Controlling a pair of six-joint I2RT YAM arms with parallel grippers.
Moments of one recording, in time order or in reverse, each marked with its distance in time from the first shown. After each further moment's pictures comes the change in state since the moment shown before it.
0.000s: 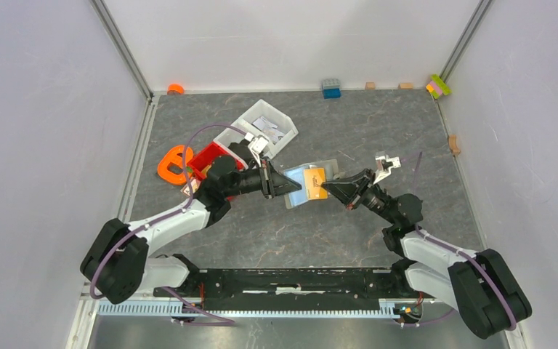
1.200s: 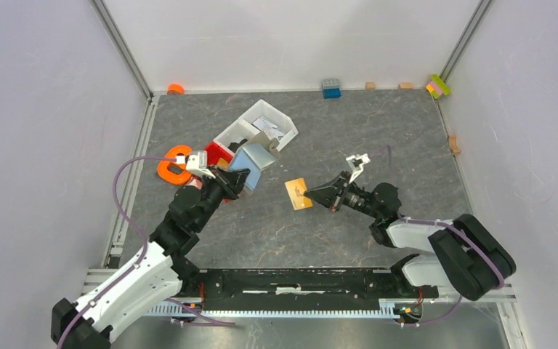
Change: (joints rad) left arm 0.003 -0.606 -0.169 -0.437 -0.848 0.128; right arm 0.100 0.222 0.053 -0.021 -0.008 -0.058
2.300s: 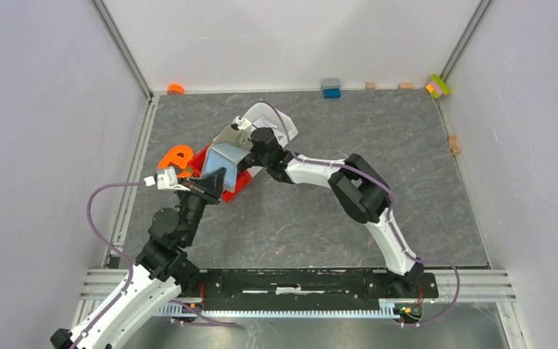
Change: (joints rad) left arm 0.000 -0.315 -0.092 -0.032 -0.206 0.001; right arm 0.362 0.945 1.341 -0.809 0.288 -0.398
